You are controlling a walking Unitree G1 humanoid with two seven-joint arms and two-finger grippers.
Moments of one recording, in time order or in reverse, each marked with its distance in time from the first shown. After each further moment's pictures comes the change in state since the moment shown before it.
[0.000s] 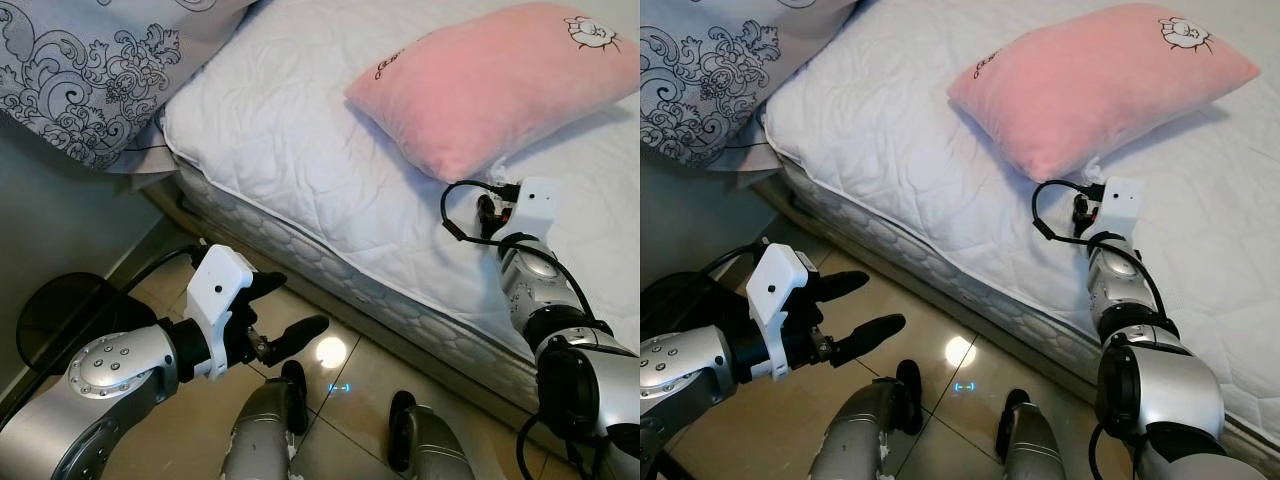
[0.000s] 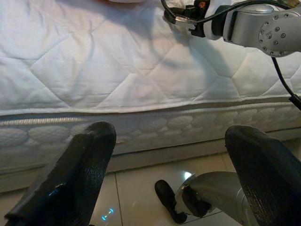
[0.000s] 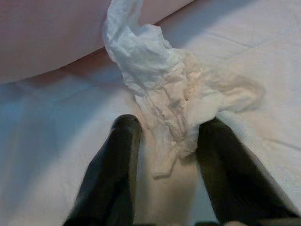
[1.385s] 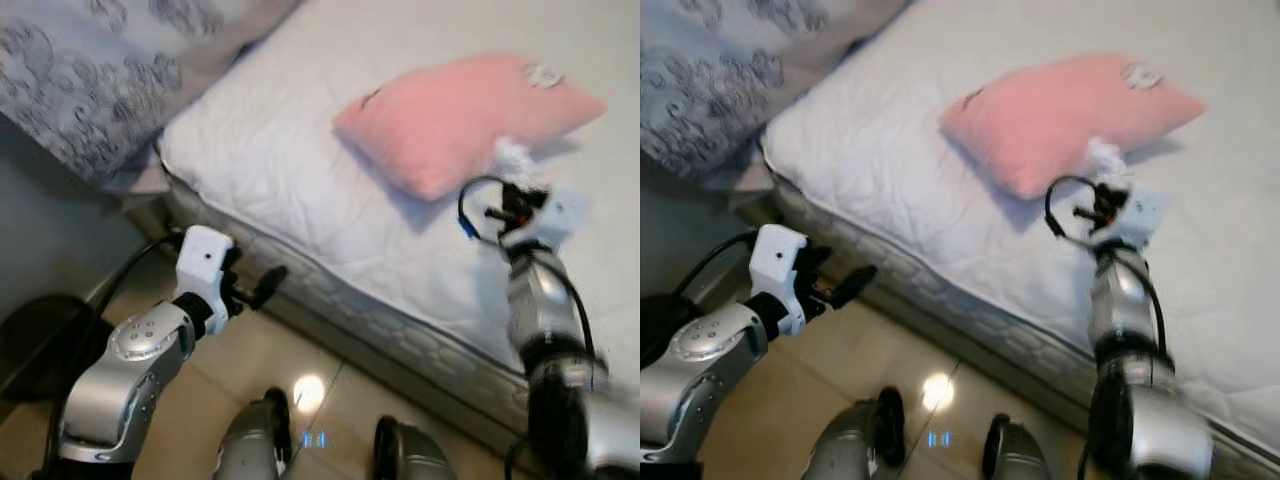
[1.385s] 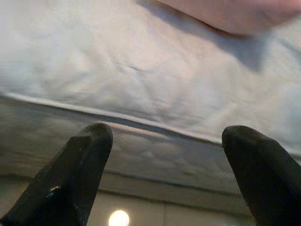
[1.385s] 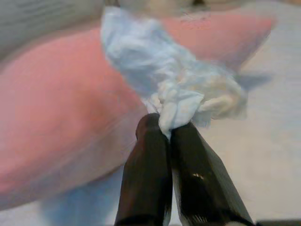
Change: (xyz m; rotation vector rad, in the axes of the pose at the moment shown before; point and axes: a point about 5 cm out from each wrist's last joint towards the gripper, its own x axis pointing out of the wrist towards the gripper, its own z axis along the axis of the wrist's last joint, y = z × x) left arm 0.026 0.063 -0.038 -0.117 -0.028 0.482; right arm -0.029 -0.006 -0.004 0.141 -0.297 0.066
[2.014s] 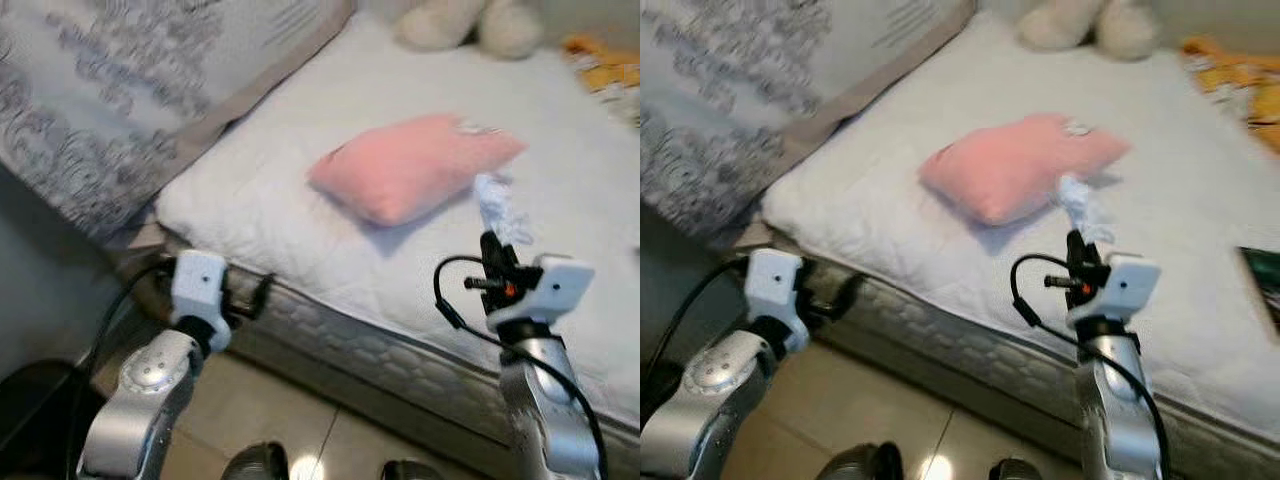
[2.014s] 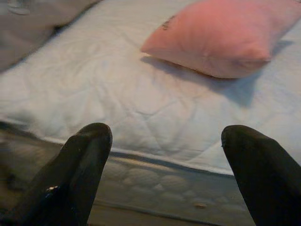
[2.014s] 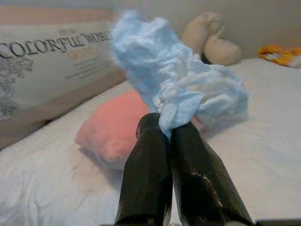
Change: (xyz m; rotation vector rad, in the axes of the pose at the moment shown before) left arm -0.006 -0.005 -0.020 0.016 -0.023 0.159; right arm -0.101 0.036 0.012 0.000 0.026 0.105
